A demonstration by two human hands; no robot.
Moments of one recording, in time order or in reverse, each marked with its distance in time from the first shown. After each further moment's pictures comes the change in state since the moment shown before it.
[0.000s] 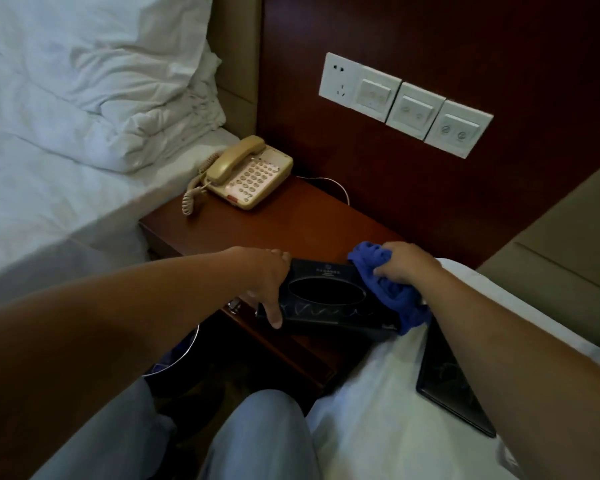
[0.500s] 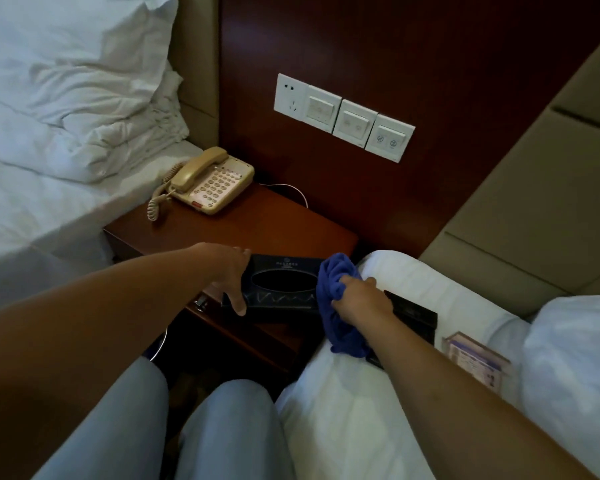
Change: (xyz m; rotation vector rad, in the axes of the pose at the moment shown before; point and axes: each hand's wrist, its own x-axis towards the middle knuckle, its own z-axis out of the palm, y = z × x) left_hand -0.025 0.015 -0.006 0.011 -0.001 -0.093; right_hand -0.100 0.011 0.057 0.009 0.039 0.134
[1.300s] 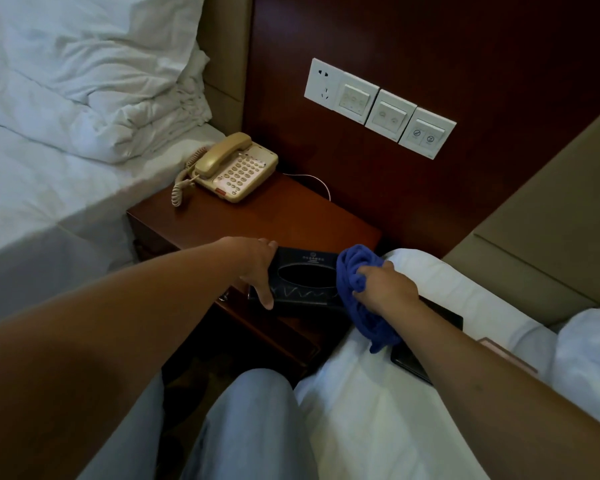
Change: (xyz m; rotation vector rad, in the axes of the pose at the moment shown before) left_hand 0.011 -0.016 0.012 -0.075 0.040 0.055; right_hand -0.001 -0.026 -0.021 -0.184 0.039 -0.087
